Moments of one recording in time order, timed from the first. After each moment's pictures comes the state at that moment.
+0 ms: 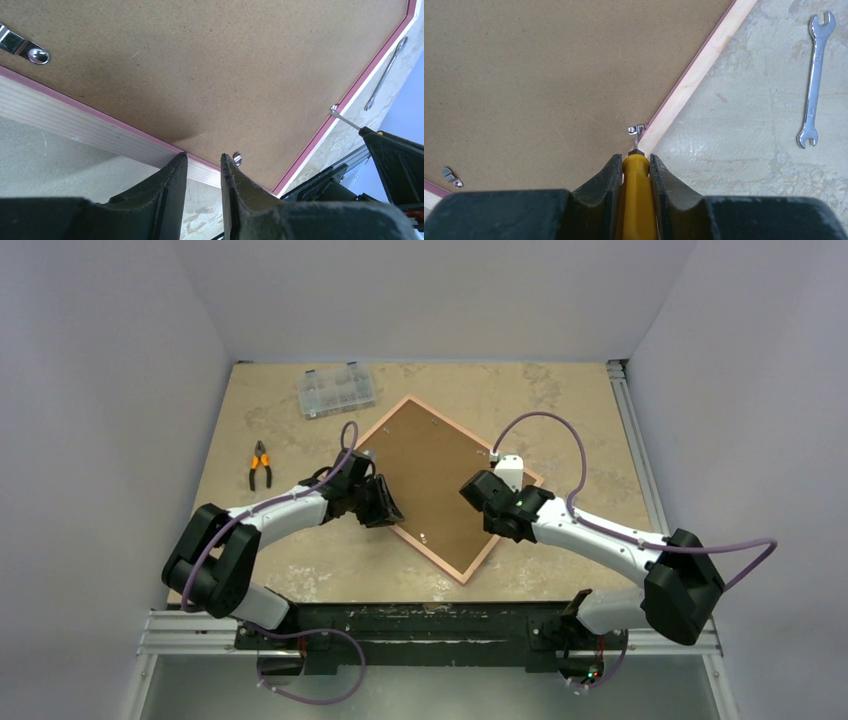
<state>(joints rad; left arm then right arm) -0.50 1.48 0.74 -0.20 0.28 -0.83 0.83 1.33 0.88 -0.72 0.57 0.79</state>
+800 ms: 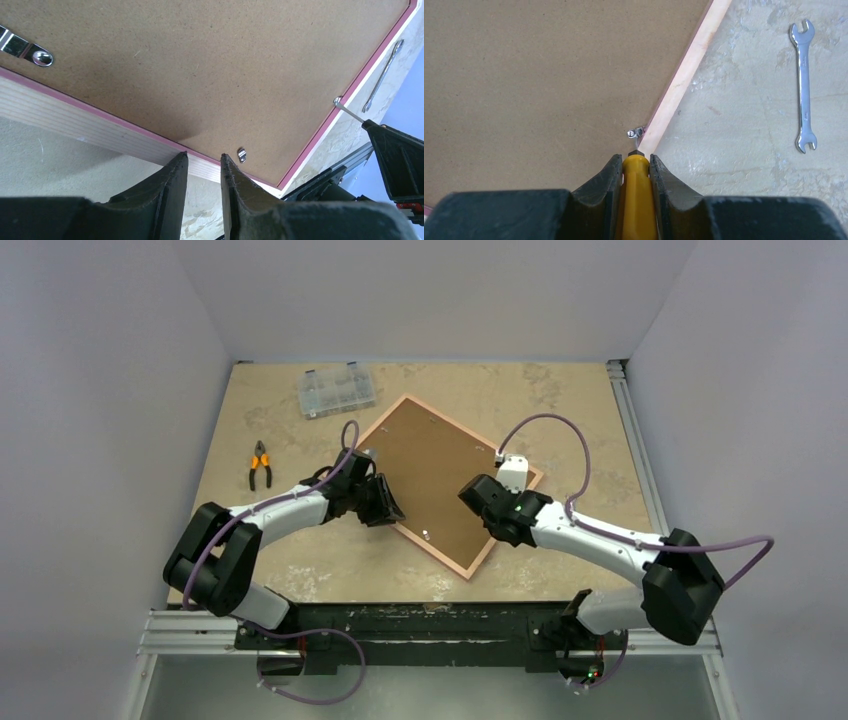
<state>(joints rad) -0.50 1.49 0.74 -0.19 0.28 -0.83 0.84 1.34 0.86 -0.69 0.68 0.87</state>
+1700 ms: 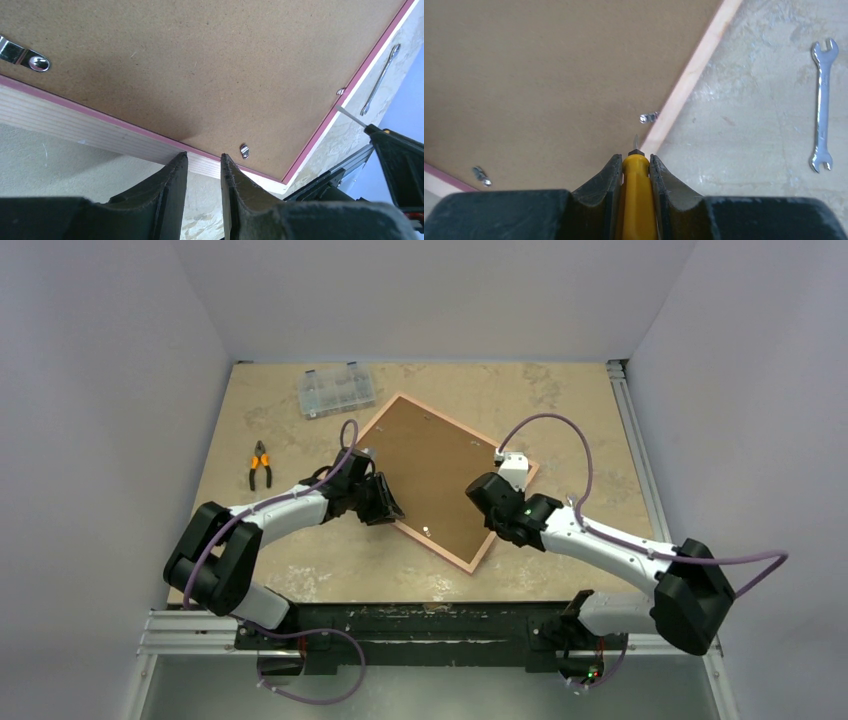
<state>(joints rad) -0.50 1.50 0.74 -0.17 0.28 -0.83 0.83 1.24 0.79 -0.54 0.61 0.75</state>
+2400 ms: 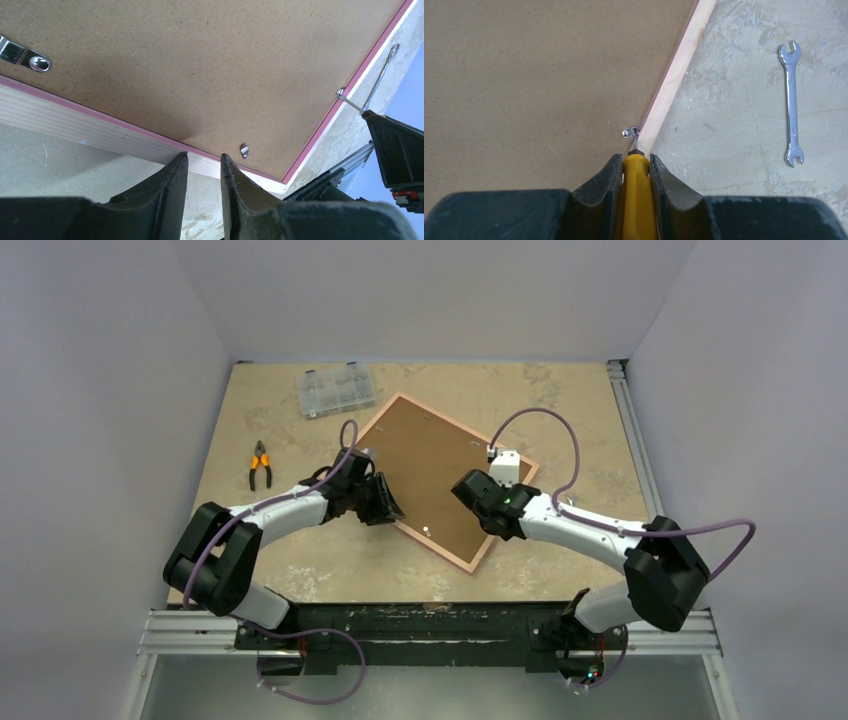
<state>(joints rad) -0.50 1.50 0.73 -0.17 0.28 -0.83 0.83 1.41 0.88 -0.64 0.73 0.81</state>
